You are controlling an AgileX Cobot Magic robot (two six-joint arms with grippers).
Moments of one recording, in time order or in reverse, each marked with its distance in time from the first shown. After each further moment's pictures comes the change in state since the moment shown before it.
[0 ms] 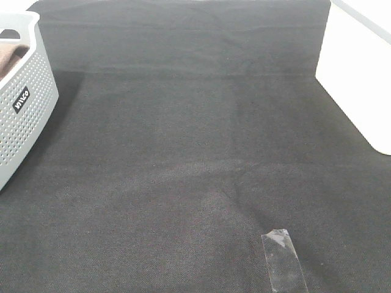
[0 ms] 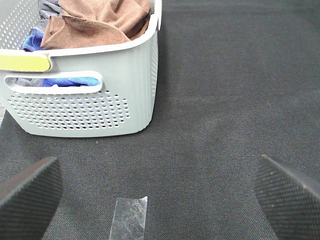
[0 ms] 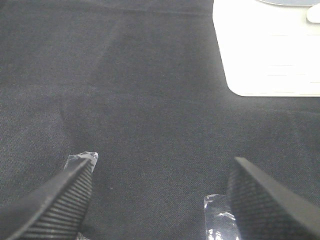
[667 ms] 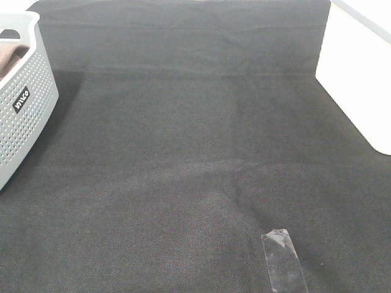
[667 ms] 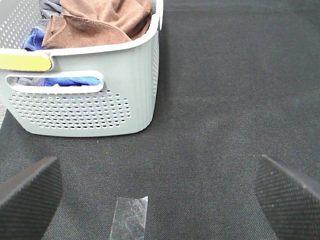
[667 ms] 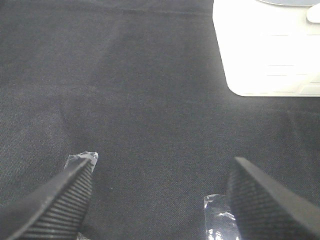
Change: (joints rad) left arm 0.000 0.000 0.000 0.004 0.000 -0.005; right arm 0.000 0.000 0.000 0.000 0.000 0.000
